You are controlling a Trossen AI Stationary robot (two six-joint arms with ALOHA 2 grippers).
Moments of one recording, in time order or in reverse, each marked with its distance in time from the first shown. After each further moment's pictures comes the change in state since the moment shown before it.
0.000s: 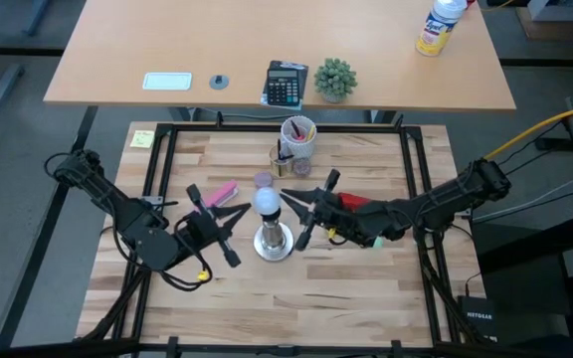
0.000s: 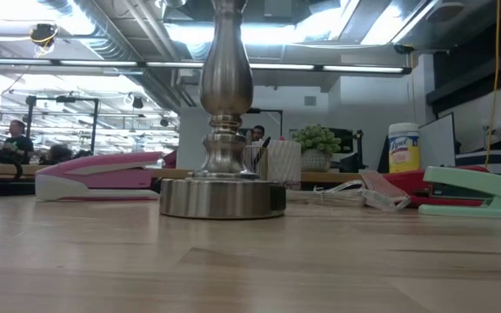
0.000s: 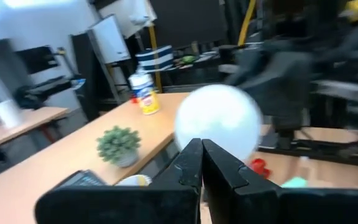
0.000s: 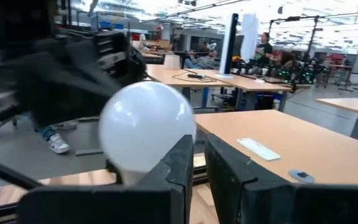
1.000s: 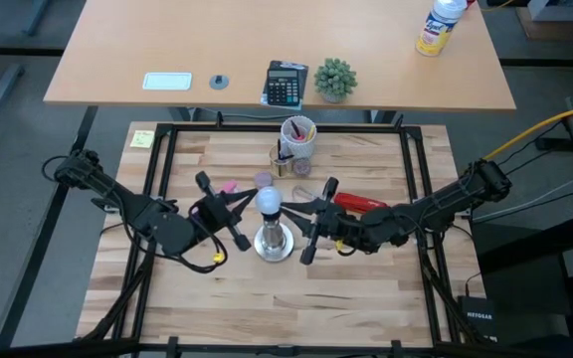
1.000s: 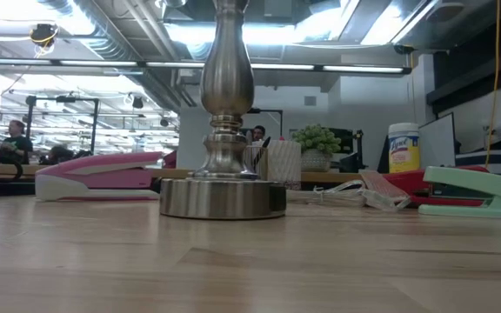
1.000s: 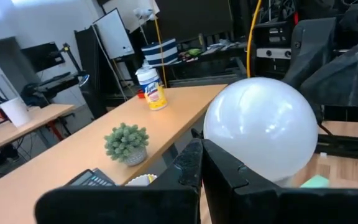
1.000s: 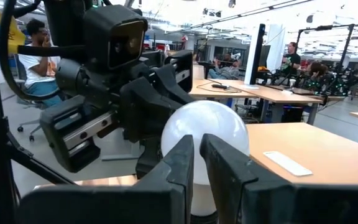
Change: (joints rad) left arm 0.104 -0.002 0.000 -0.032 0.085 0.011; right arm 0.022 0.002 0.000 0.044 -0.063 -0.023
